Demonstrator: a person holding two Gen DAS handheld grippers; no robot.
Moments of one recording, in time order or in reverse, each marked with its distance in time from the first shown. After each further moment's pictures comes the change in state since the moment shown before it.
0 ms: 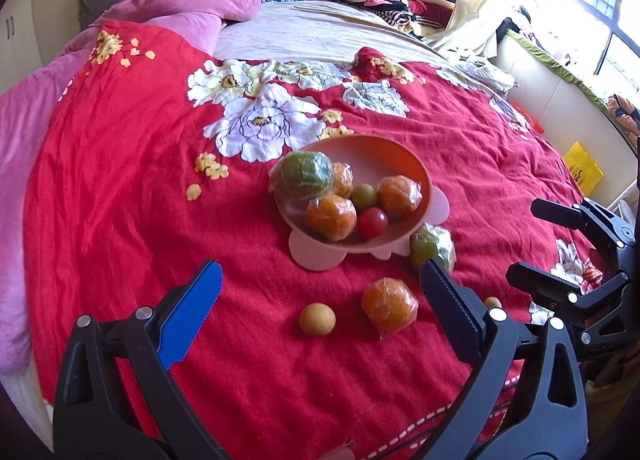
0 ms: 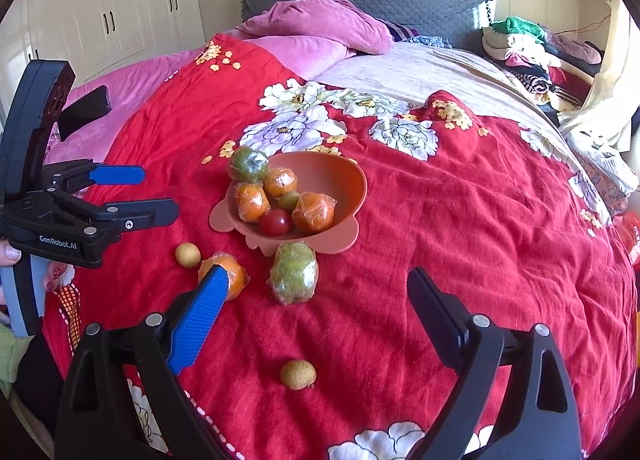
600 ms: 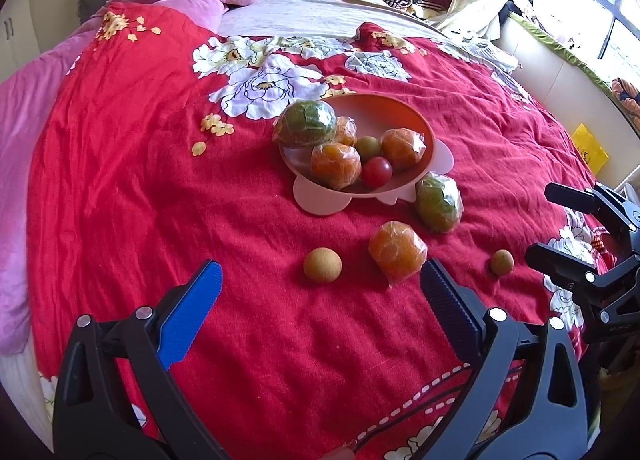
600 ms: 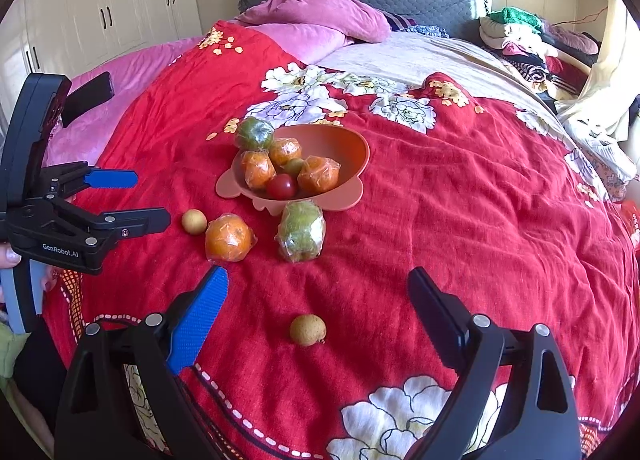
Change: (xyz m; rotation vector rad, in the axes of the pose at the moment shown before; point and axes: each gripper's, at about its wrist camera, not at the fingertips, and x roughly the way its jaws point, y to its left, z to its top) left arm -0.002 0.000 -0.031 0.016 0.048 0.025; right arm -0.007 0.007 -0.025 0.014 0.028 0.000
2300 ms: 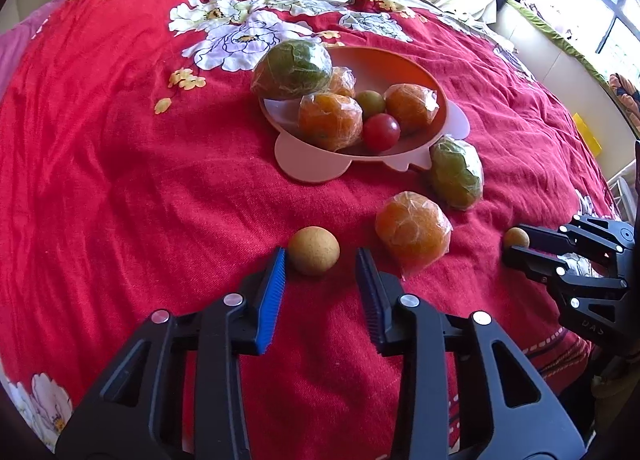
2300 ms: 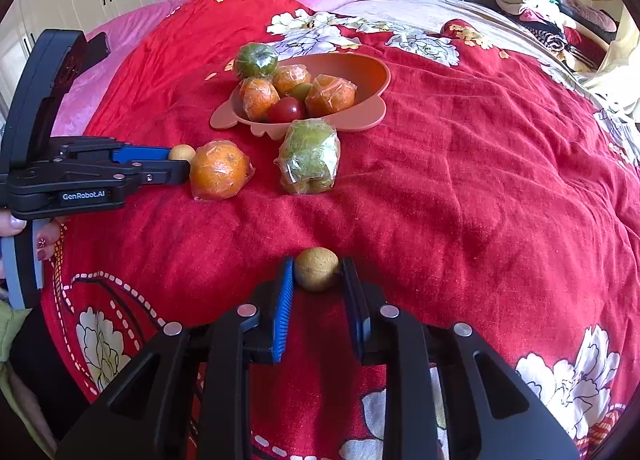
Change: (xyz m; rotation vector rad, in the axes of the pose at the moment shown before) left arm 0.050 0.004 -0.009 -0.017 0.084 -0.062; right arm 0.046 -0.001 -0.029 0.001 0.139 0.049
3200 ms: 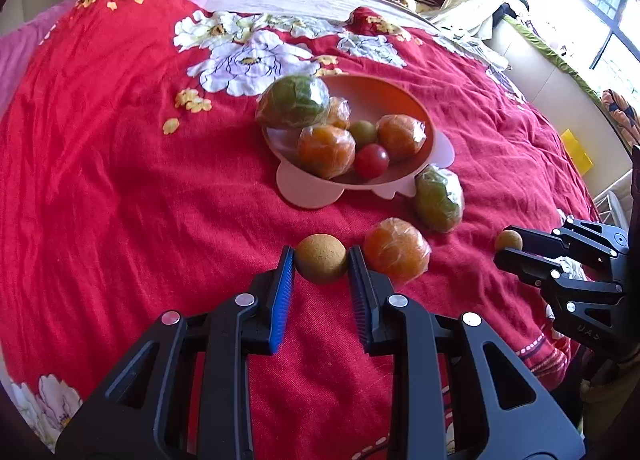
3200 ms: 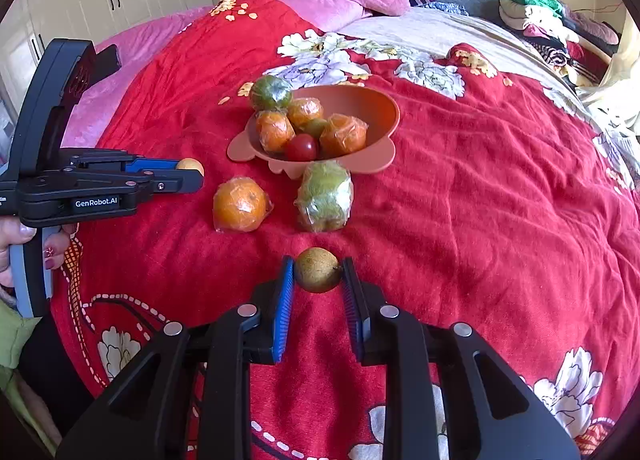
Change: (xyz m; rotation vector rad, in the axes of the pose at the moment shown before) left arm -0.024 0.002 0.009 -0.022 -0.045 -0.034; right arm -0.022 0.011 0.020 -0.026 -0.052 0.008
